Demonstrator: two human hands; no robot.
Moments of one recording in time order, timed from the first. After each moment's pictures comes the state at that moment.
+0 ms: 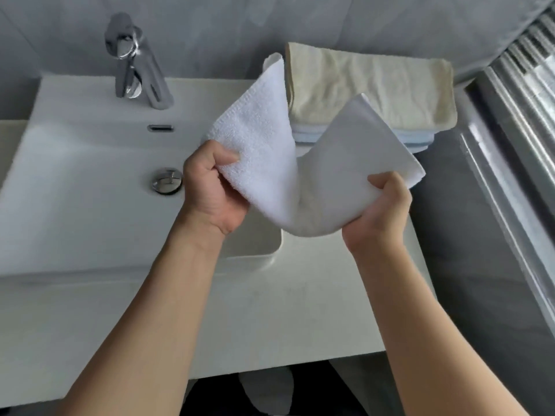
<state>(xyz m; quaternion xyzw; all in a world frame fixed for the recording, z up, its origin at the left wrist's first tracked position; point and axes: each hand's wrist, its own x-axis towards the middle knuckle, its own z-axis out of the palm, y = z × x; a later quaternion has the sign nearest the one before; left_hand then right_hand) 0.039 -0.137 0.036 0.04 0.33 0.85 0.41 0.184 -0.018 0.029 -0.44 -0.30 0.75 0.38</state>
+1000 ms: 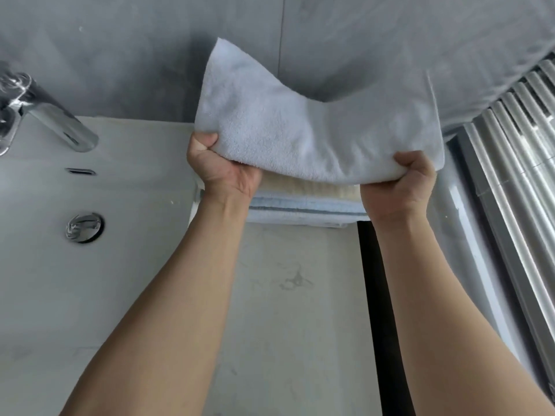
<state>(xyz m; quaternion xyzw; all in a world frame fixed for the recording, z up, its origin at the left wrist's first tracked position) 0.019 0.119 0.025 -0.06 0.15 0.95 0.27 0.165 0.268 0.029 -0.31 -0.20 0.84 0.40</state>
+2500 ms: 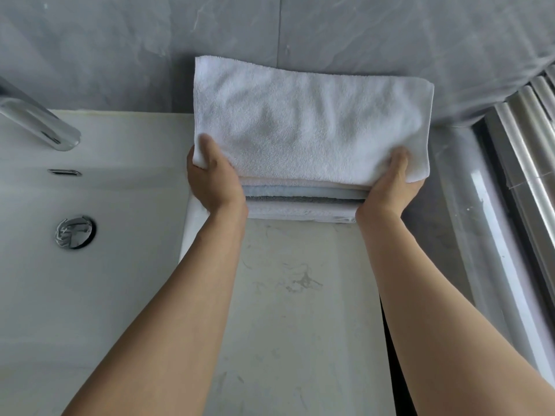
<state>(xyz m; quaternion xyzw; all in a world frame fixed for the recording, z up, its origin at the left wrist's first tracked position) 0.002 0.122 -0.050 -0.19 0.69 0.70 0.02 0.131 0.277 -0.043 -0.49 -0.35 0.63 0.49</state>
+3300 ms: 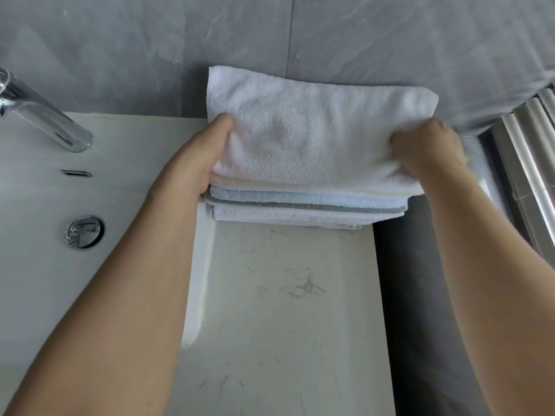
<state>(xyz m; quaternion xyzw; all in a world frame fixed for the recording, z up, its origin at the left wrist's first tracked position) -0.054 0.098 0.007 -0.06 0.82 0.44 0.37 0.118 0.347 0.022 -0.60 -0.78 0.19 0.01</state>
